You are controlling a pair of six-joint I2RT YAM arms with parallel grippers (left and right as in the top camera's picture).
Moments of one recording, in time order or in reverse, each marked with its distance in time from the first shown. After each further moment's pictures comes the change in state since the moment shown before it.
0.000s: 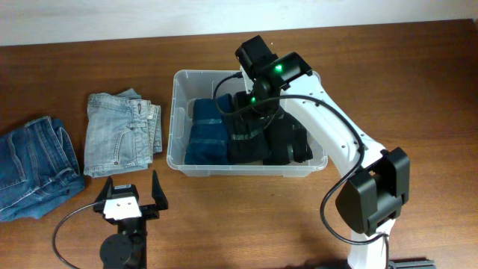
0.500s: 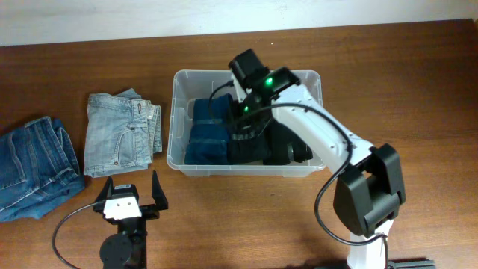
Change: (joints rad) left arm 0.000 0.000 0.000 0.000 0.000 0.000; right arm 0.040 0.000 -0.168 0.217 0.000 -0.035
